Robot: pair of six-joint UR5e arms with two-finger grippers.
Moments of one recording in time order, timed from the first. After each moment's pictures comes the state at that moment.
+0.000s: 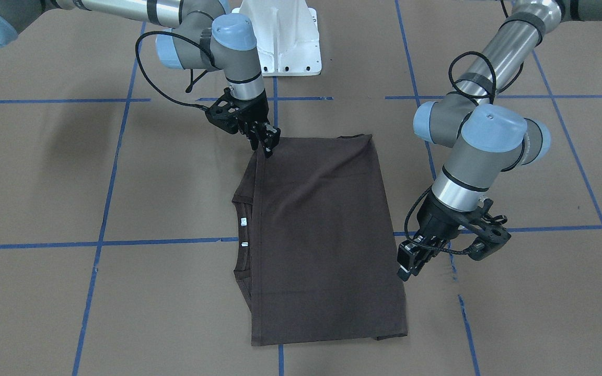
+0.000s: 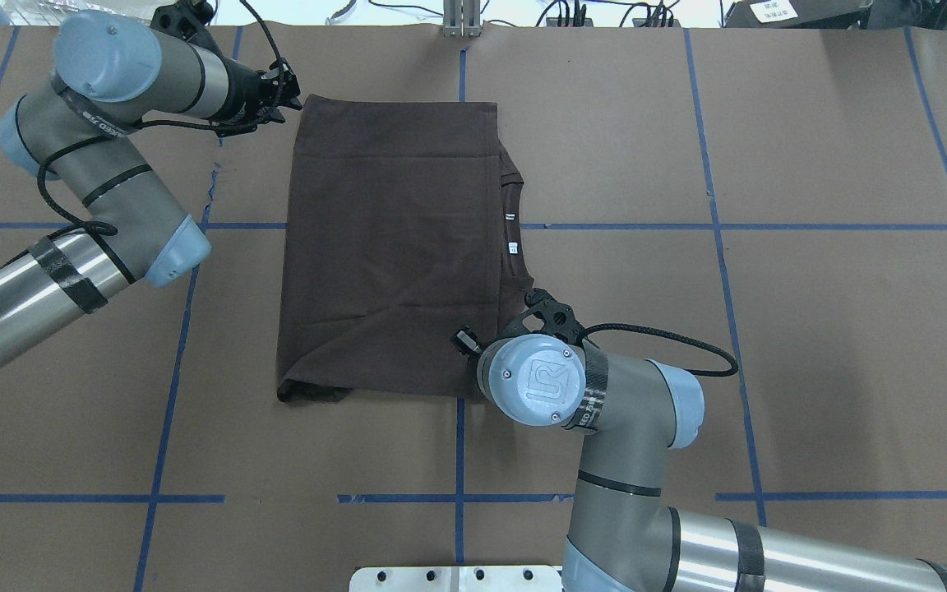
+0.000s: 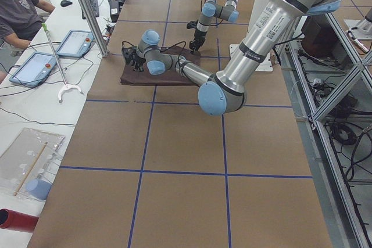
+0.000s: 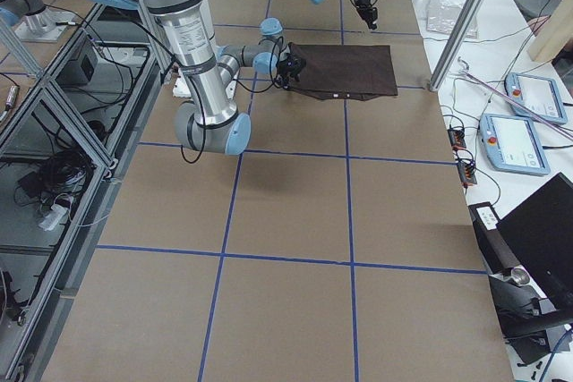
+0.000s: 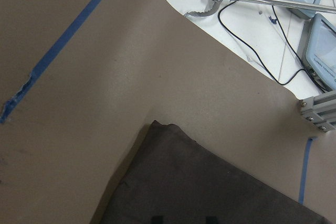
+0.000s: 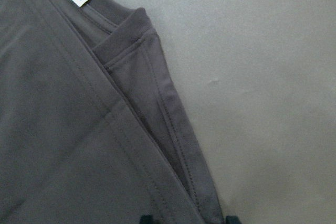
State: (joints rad) left arm -0.88 -2.20 -1.31 -2.33 -1.84 -1.60; right arm 0.30 -0.96 1.64 -1.32 1.53 2.12
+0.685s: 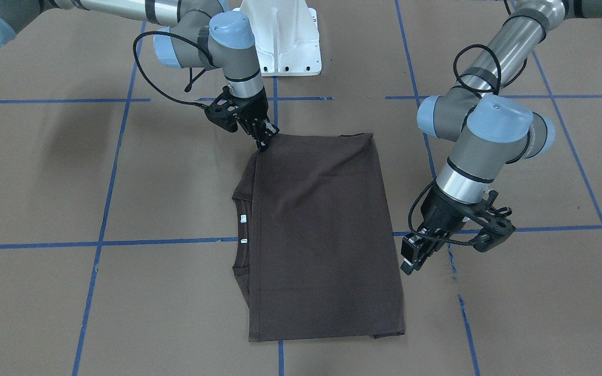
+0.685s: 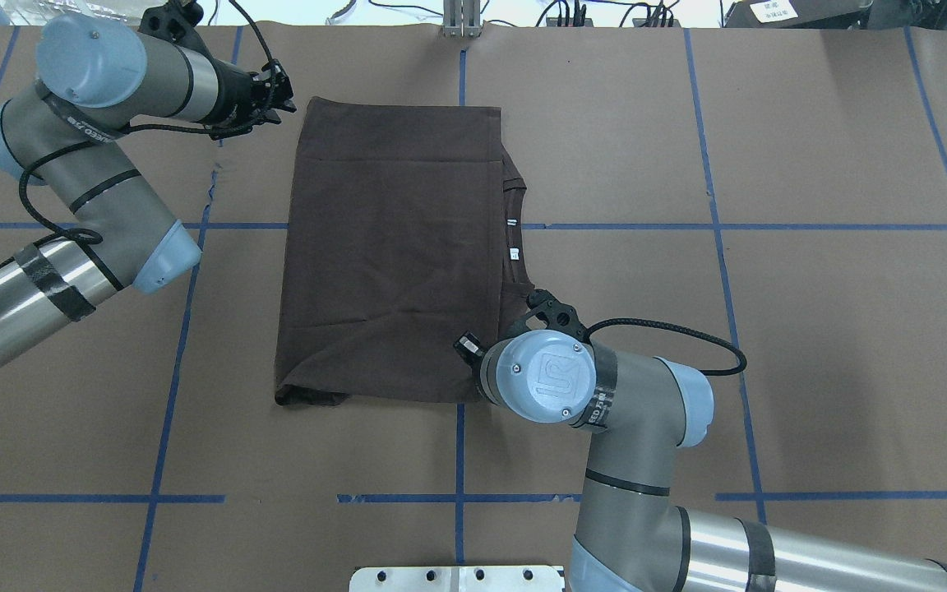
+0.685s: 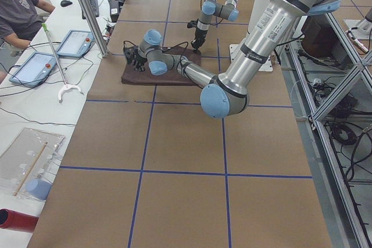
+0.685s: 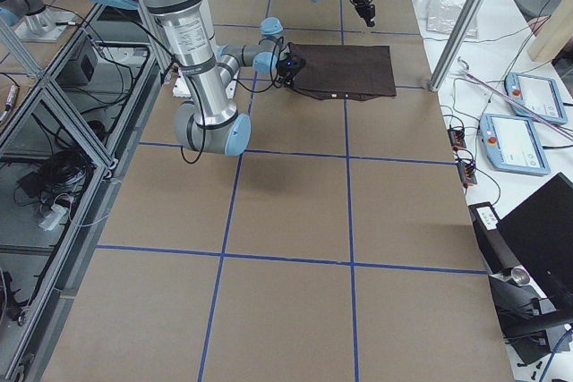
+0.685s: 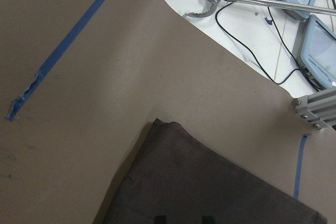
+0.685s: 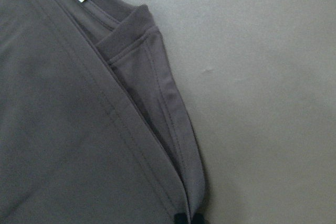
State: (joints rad) left arm -0.88 -2.16 -1.36 -2.33 -1.84 -1.62; right arm 0.31 -0.99 1.69 -1.32 1.59 2.12
